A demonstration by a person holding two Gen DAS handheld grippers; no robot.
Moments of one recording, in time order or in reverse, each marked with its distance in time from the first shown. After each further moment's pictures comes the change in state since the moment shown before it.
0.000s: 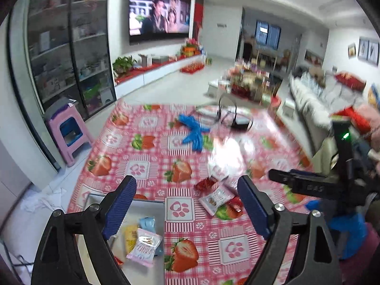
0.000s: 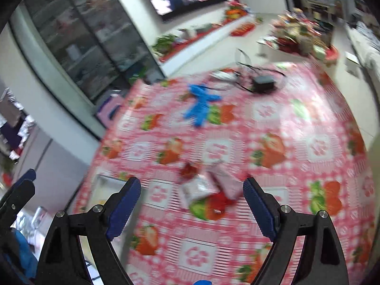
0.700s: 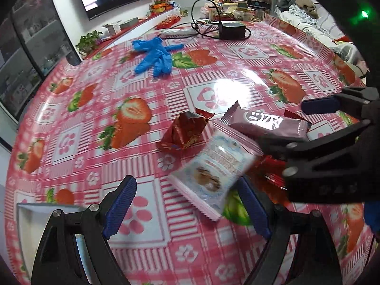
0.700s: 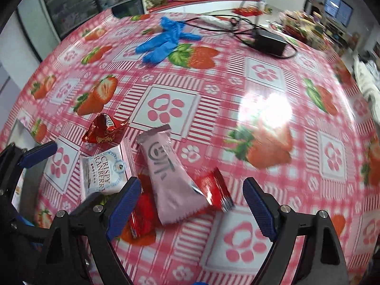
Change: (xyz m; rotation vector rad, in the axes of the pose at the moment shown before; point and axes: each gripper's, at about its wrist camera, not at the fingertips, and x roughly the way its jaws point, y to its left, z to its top) left arm 0.229 -0.064 -0.085 0.246 0.252 0.018; right arm 0.165 -0.041 -0.021 -0.278 0.201 -0.238
